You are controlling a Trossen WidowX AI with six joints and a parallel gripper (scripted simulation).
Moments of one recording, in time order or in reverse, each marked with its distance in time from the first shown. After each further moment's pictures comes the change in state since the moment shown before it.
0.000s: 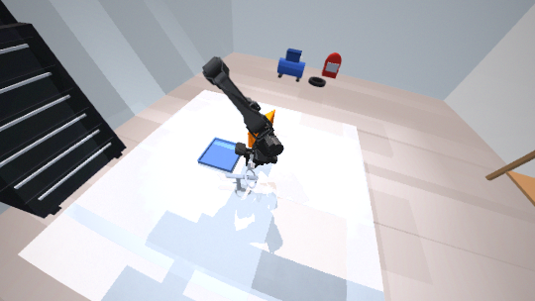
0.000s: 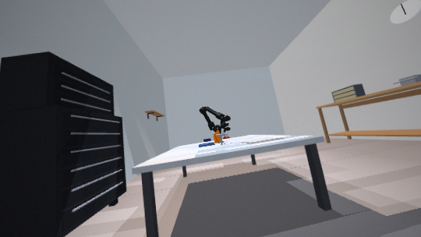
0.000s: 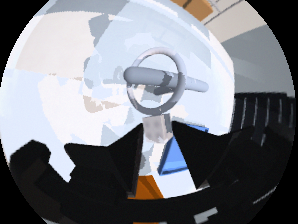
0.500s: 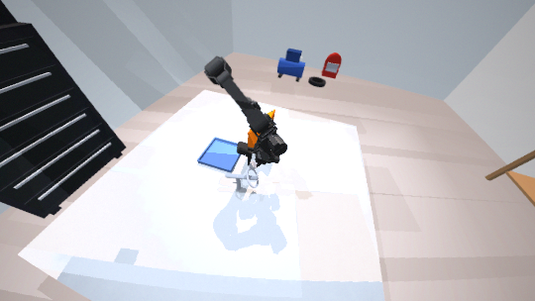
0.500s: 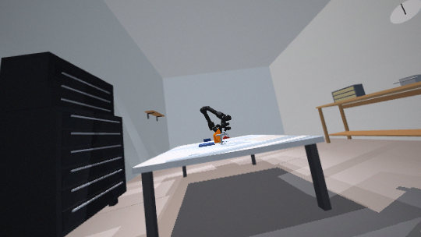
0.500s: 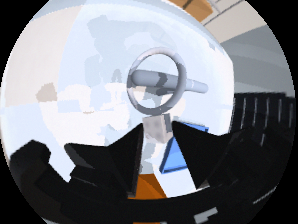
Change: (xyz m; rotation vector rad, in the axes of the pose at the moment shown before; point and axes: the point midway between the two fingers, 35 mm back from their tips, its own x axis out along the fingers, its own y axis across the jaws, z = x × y) arm -0.008 0.007 0.003 0.001 -0.001 0.001
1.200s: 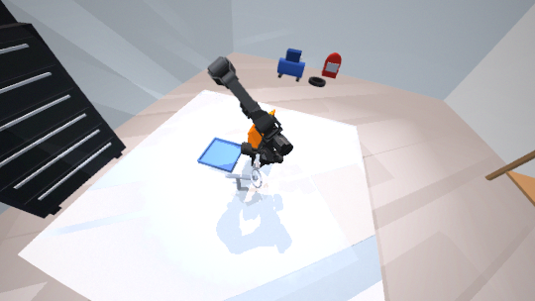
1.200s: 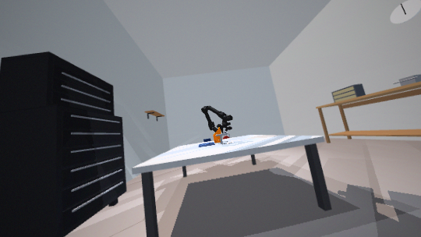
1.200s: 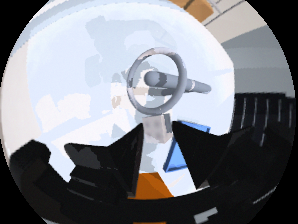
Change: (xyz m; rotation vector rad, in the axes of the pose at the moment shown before) arm -0.005 0.015 0.002 0.000 0.000 0.001
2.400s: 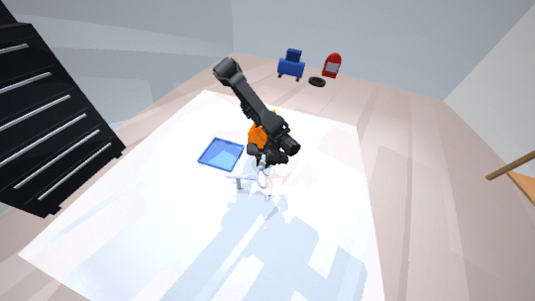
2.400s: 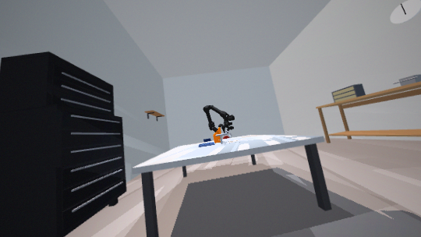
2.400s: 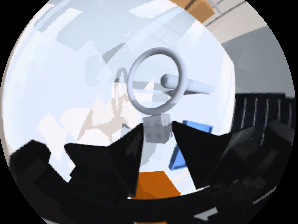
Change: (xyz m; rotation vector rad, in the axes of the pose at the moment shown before) arm -0.007 0.022 0.003 0.001 -0.001 0.002
